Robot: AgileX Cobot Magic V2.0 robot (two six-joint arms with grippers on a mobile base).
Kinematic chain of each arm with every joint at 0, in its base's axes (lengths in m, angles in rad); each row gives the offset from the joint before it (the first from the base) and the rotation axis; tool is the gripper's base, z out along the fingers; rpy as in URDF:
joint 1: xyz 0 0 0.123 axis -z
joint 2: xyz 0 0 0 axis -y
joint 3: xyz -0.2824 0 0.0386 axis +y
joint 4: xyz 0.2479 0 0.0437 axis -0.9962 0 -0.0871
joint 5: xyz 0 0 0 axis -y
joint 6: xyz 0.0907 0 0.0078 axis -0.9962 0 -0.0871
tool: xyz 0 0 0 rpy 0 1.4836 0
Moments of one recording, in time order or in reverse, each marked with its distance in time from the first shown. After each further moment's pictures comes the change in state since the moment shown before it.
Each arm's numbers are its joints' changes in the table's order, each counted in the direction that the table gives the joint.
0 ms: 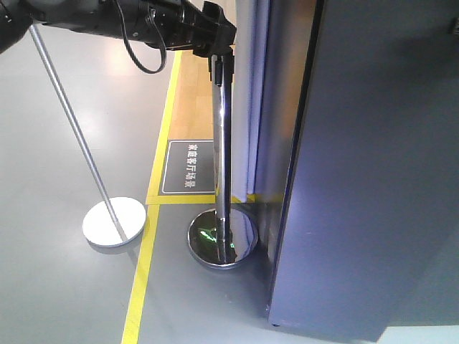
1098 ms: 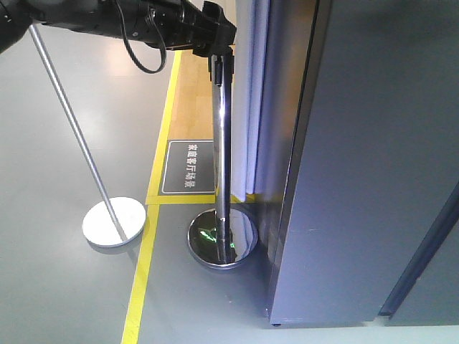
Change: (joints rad) left arm 0.000 0.000 0.000 0.000 0.000 0.000; right arm 0.002 0.070 -0.224 -0.376 -0.288 0.416
